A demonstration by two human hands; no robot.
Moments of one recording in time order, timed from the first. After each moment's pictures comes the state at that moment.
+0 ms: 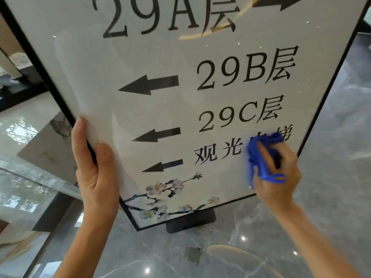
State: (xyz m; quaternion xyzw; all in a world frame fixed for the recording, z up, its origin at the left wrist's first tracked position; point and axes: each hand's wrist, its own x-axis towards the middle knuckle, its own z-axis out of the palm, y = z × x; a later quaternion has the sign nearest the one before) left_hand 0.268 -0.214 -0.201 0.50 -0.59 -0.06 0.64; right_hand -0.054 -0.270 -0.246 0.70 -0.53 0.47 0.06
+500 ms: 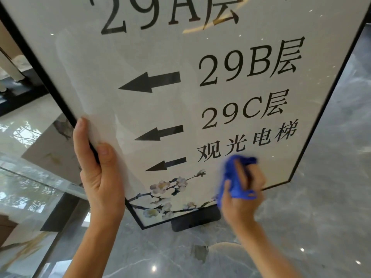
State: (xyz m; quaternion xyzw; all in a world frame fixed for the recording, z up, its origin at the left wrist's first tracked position) left_hand 0.266 -0.214 -0.199 0.52 -0.56 -0.05 0.64; right_hand 0.023 -0.229 -0.305 0.62 -0.54 0.56 -0.08
